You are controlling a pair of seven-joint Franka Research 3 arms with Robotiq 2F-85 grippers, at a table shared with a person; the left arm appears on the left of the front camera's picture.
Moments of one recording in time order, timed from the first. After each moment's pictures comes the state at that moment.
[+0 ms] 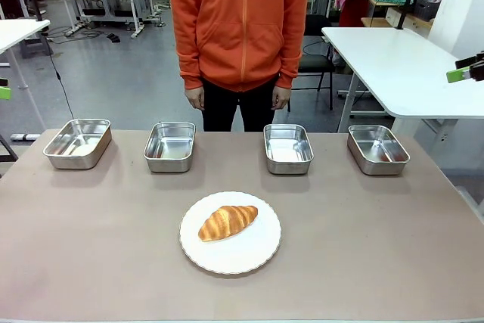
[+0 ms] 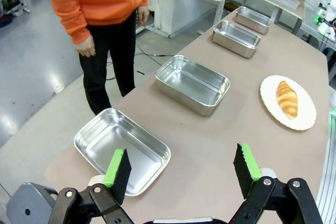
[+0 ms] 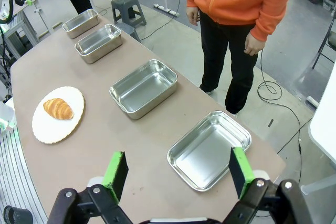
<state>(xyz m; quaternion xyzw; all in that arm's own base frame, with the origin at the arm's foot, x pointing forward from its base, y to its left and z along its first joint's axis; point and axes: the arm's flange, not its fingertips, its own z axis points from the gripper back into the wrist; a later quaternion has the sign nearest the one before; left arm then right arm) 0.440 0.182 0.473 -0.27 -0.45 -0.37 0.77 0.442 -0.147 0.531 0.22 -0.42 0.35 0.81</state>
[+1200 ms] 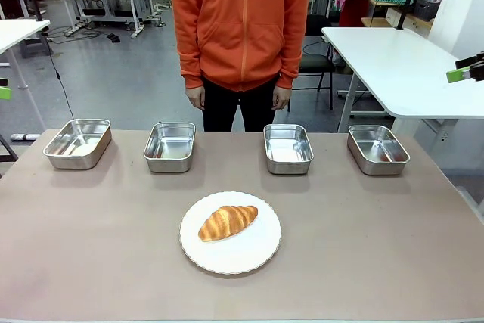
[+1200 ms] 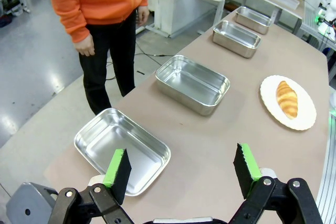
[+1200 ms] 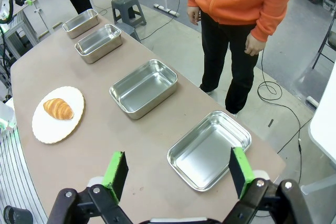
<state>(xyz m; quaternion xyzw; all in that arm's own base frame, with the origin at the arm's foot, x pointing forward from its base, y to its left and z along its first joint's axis) 0.440 0.182 0.473 -0.27 -0.45 -0.37 0.77 0.442 -0.147 0.531 0.22 -0.42 0.35 0.81</state>
